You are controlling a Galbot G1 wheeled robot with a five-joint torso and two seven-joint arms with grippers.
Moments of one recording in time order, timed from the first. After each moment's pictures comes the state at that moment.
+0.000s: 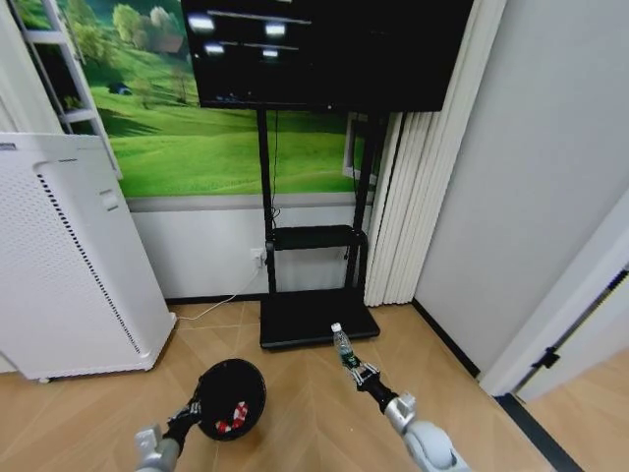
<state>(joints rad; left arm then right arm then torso) 1.54 -1.08 -0.46 -1.73 -0.78 0.09 -0.12 -1.38 1.07 0.31 1.75 0.44 0.23 -0.37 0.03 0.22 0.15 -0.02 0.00</state>
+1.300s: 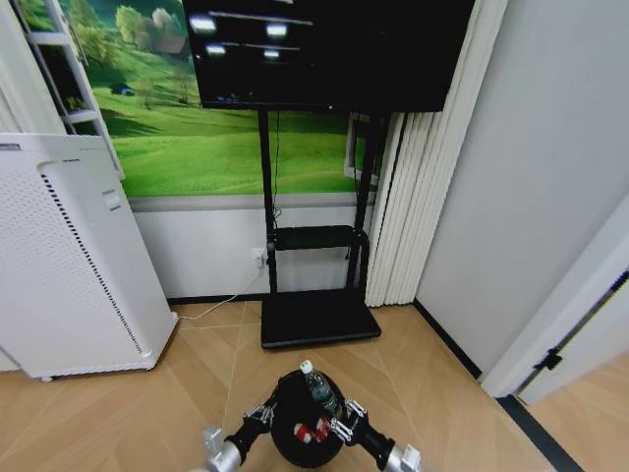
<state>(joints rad) 1.46 -1.06 -0.18 -1.76 -0.78 -0.01 0.16 -1.54 1.10 0.30 1.79 0.23 0.35 -0.43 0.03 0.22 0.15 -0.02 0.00</state>
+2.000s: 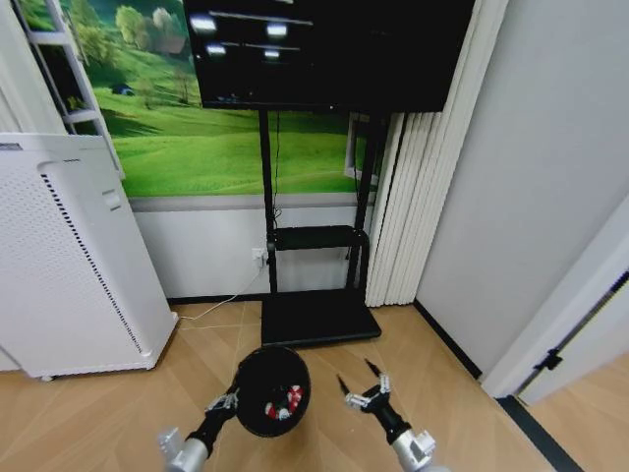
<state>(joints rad) 1.75 -1.08 -0.56 -2.10 -0.91 0.16 -0.20 -1.63 1.28 0.53 1.94 0.18 0.19 0.09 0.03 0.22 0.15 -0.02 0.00</state>
